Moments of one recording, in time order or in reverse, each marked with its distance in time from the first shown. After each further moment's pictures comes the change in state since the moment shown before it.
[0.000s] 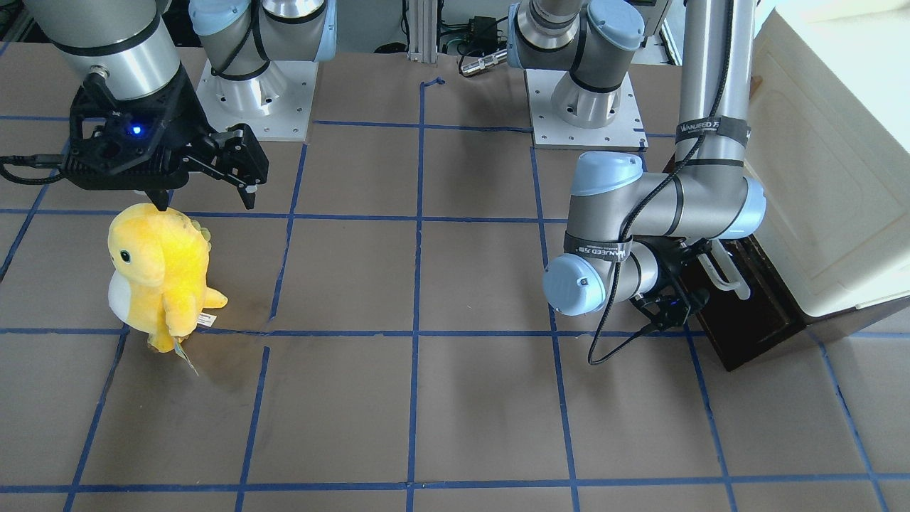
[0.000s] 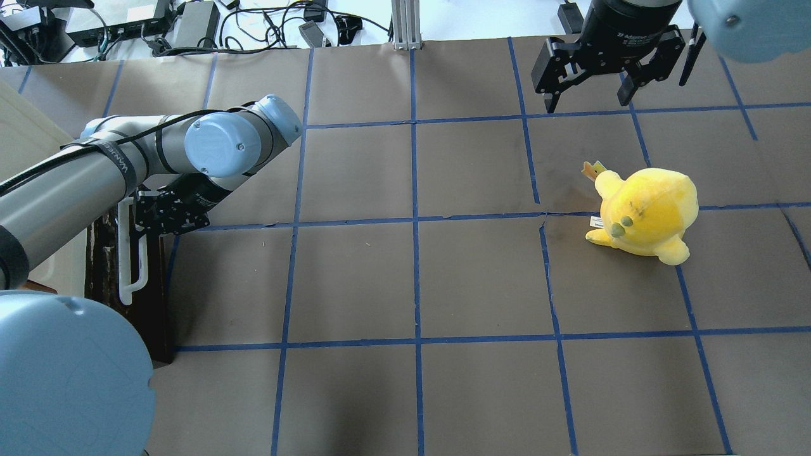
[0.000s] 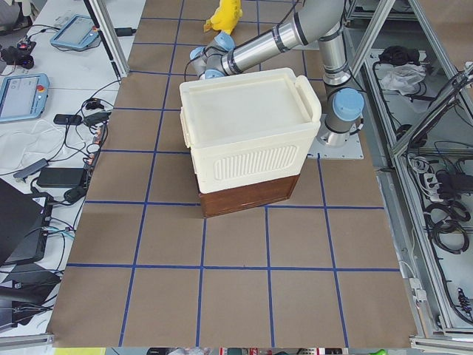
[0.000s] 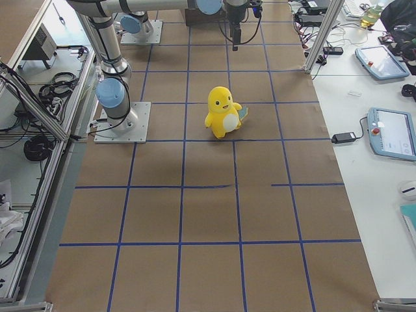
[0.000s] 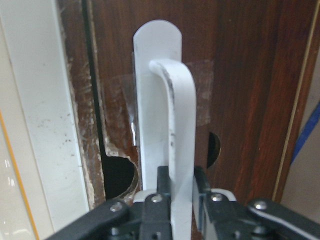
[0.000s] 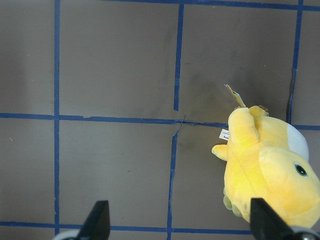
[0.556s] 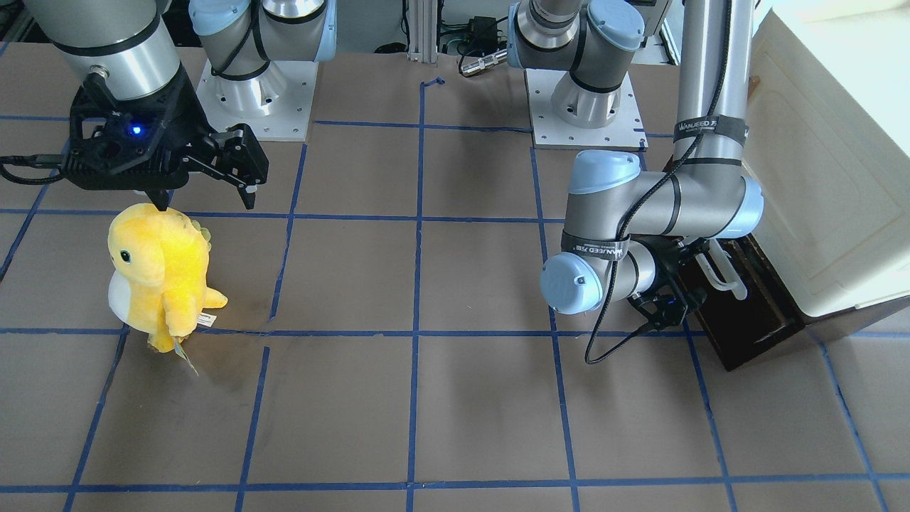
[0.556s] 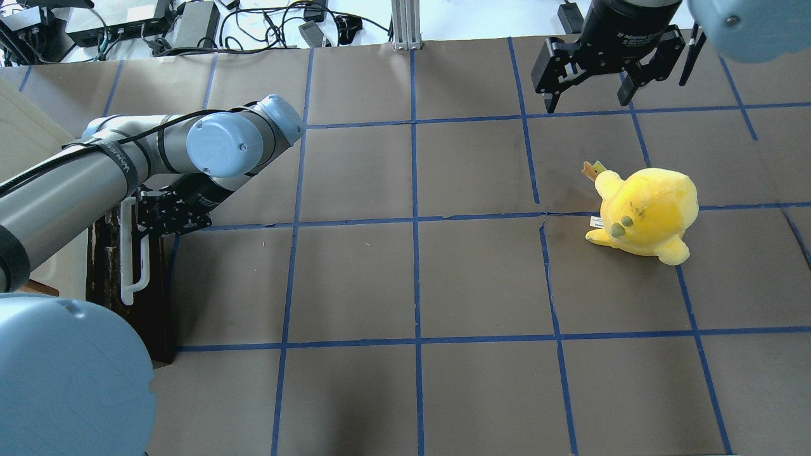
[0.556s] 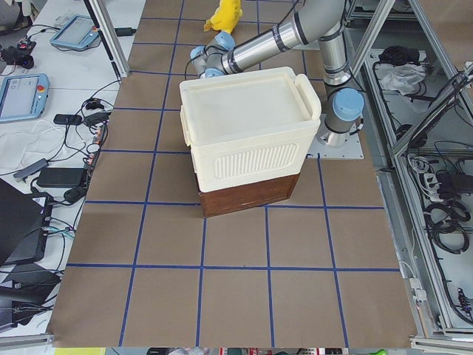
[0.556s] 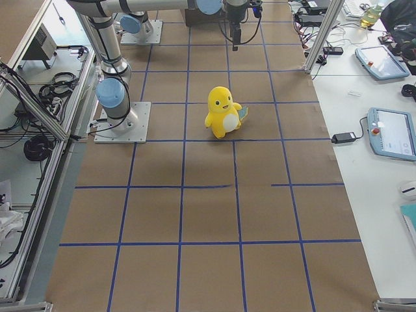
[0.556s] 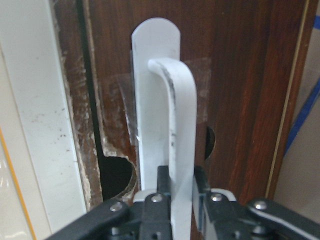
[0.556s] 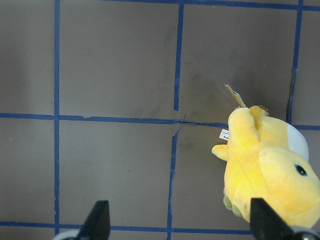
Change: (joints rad) left arm -0.006 0.004 0.002 0.000 -0.006 0.002; right arm 0.000 0.000 0.000 0.000 0.000 0.000
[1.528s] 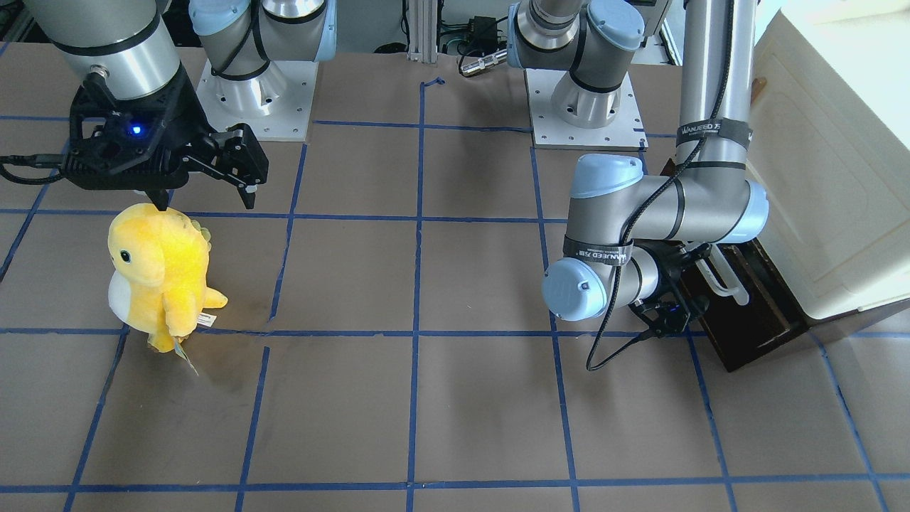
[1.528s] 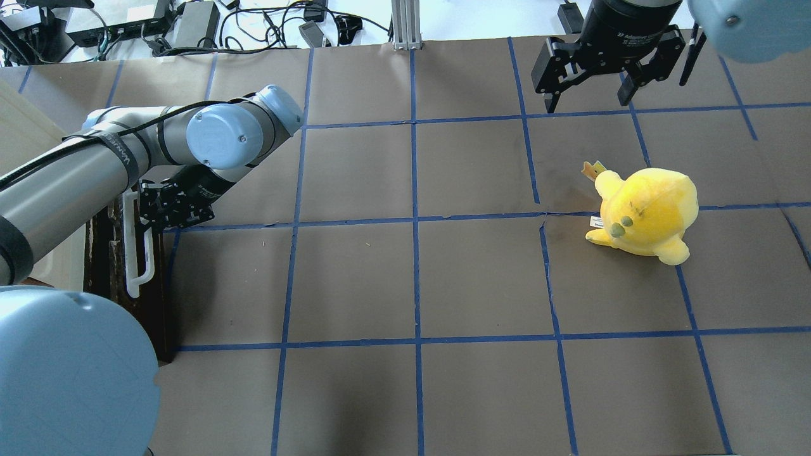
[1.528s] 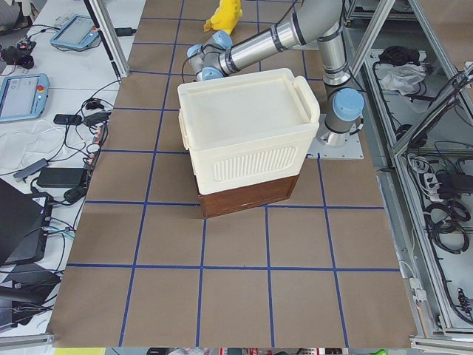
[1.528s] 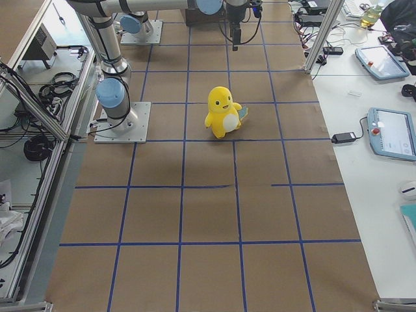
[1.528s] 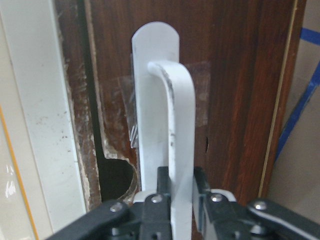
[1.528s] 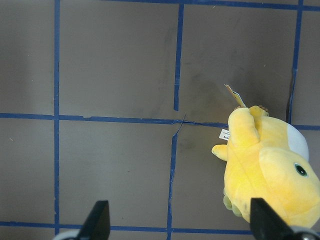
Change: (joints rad) left arm 0.001 -0.016 0.035 0.004 -0.020 0.039; right arm 0.000 0.000 0.000 0.000 0.000 0.000
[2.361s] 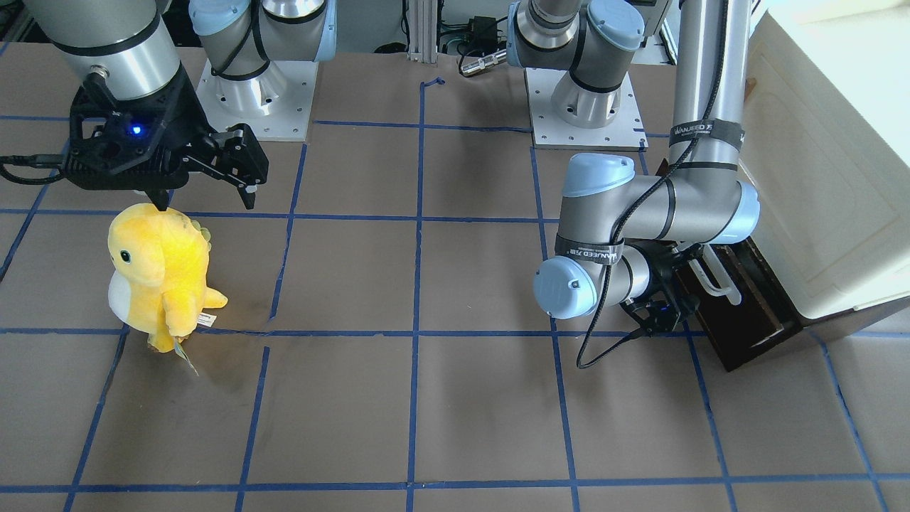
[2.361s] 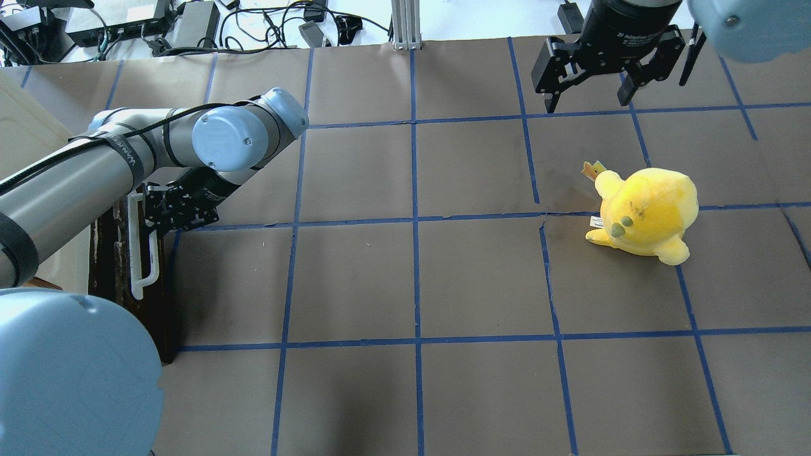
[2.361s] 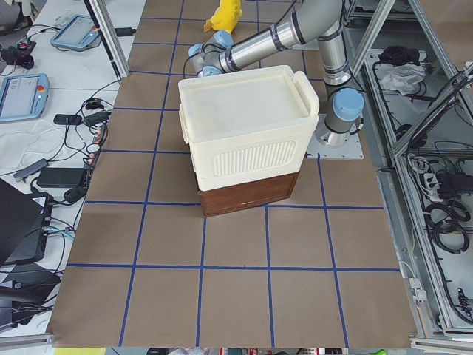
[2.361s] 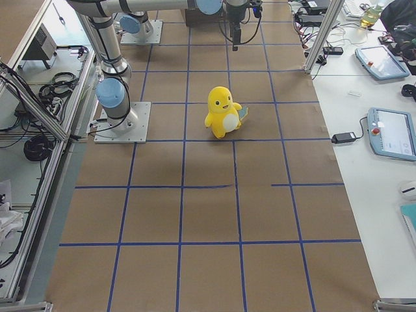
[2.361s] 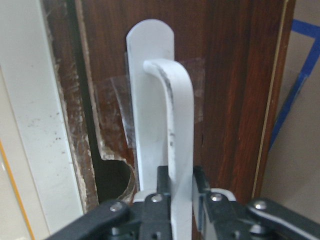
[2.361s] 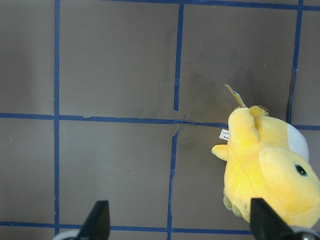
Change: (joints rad) left arm -0.018 -0.002 -0.004 -0.001 -0.006 0.002; right arm 0.000 0.000 0.000 0.000 0.000 0.000
